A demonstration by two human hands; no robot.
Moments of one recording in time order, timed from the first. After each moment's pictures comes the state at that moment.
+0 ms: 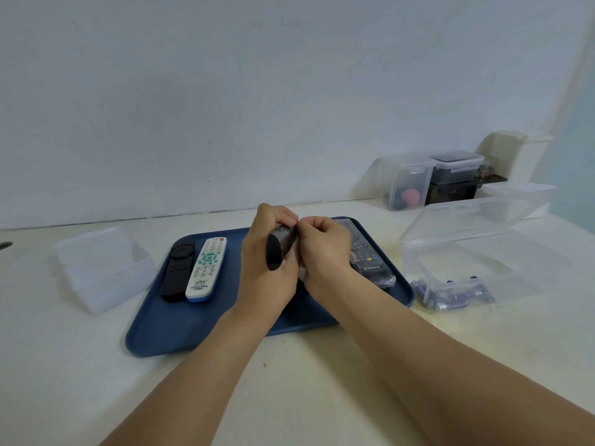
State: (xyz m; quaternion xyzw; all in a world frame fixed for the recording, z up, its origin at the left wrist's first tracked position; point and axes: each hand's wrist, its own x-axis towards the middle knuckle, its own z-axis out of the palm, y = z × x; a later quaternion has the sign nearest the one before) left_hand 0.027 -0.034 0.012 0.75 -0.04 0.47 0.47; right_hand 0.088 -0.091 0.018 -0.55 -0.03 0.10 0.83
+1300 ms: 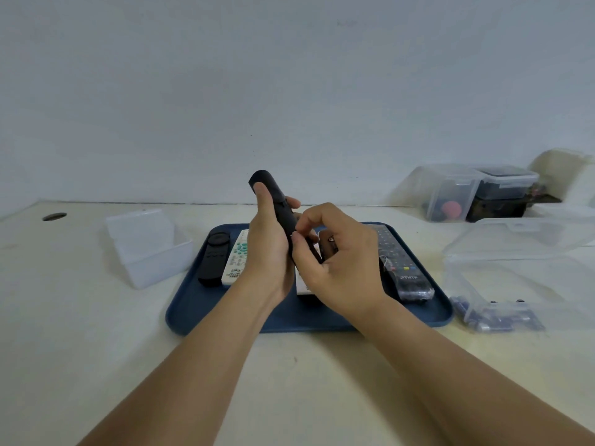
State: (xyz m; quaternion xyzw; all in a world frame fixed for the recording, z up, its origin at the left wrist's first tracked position) left_hand 0.016 -0.006 0.043 0.48 0.14 0.26 0.83; right_hand 0.044 -0.107 0.030 -0.62 -0.48 -0.24 0.58
